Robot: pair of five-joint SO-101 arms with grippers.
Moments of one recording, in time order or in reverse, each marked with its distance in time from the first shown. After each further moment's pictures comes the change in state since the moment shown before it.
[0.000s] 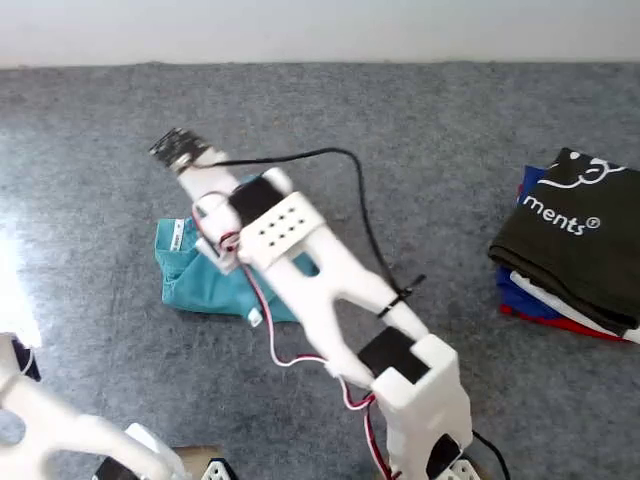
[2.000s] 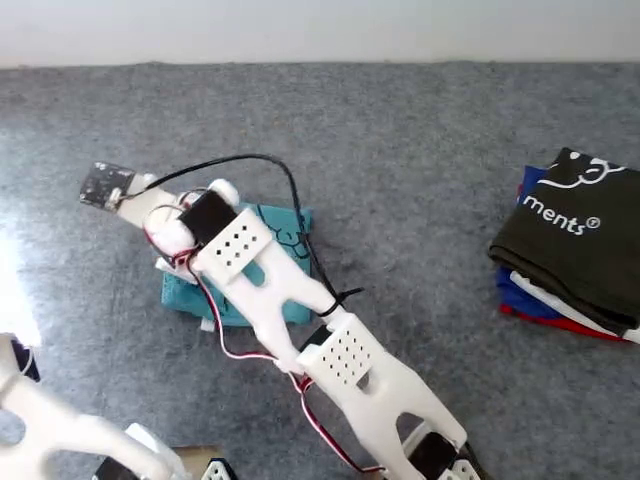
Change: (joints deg) left arm -0.2 0.0 0.0 0.0 0.0; right arm -5.4 35.3 -59.7 23.8 15.2
